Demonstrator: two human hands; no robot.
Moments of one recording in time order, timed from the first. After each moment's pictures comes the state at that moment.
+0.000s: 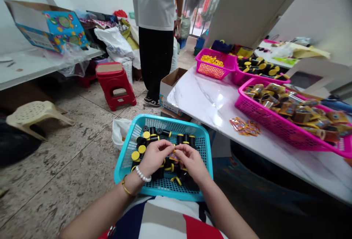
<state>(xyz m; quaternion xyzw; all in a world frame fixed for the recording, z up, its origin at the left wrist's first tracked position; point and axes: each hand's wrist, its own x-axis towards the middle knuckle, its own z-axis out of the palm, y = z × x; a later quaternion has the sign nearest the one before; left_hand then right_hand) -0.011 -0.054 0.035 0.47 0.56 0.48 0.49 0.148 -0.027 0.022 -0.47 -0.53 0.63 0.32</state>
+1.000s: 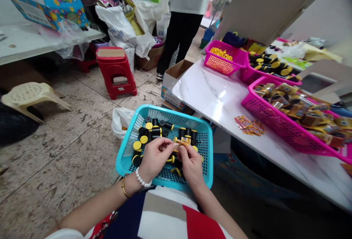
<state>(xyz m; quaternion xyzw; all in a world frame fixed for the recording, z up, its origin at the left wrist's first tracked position) -0.001 -0.084 0.034 0.45 0.61 0.52 0.40 0.137 -0.059 0.005 -0.50 -0.57 0.51 0.41</state>
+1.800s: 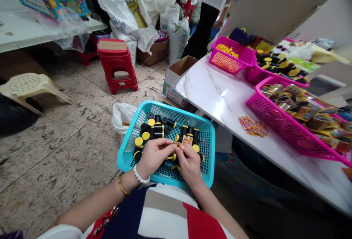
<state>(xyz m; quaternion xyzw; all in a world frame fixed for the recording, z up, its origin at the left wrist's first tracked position) -0.011 -0.086 0.028 0.35 0.57 0.50 0.54 0.132 -0.062 0.005 -0.45 -0.70 0.40 0.39</state>
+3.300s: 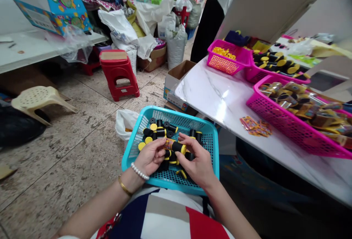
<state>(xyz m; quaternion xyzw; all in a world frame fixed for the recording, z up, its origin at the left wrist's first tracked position) -0.032 -0.073 0.023 0.01 0.38 0.54 0.75 0.138 -0.046 0.043 -0.40 -0.73 0.41 0.36</state>
